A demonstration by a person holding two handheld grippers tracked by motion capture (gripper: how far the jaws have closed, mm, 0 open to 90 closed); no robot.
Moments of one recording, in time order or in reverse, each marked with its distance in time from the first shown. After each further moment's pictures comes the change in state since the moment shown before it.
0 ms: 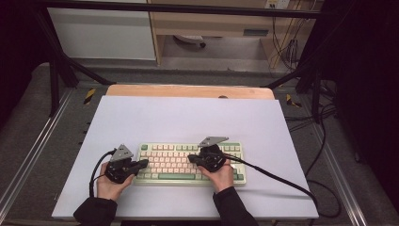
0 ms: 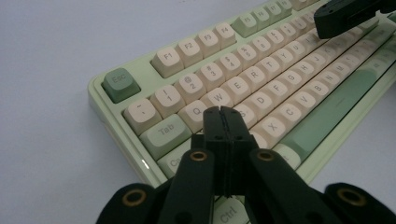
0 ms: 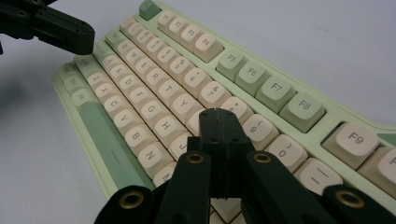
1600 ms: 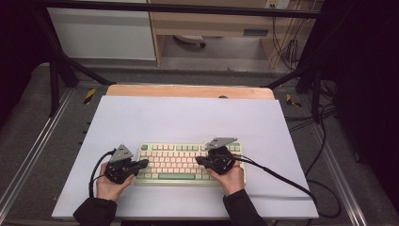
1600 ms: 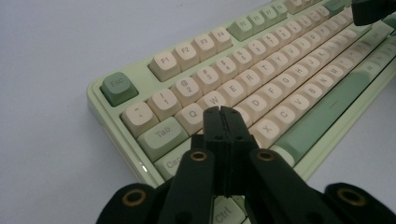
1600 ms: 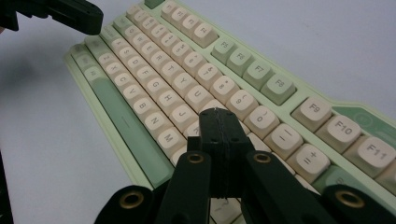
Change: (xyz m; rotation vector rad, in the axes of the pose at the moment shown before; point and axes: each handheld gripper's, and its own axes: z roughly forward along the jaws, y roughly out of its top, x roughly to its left) left arm -0.003 0.002 -0.002 -0.010 -0.002 0.002; right arm 0.000 -0.003 -0.035 0.030 -0.014 -0.046
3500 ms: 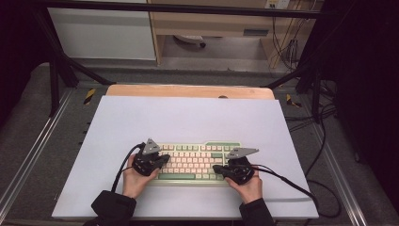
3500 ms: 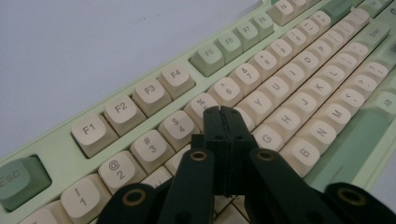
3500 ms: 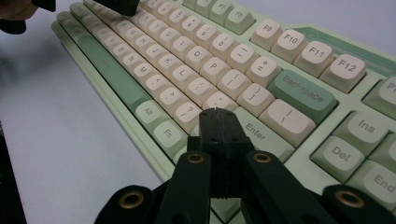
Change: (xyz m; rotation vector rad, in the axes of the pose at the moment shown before) left arm -0.032 0.034 0.058 0.058 0.012 0.066; right arm -0.018 -0.047 -0.032 -0.007 -0.014 0.061
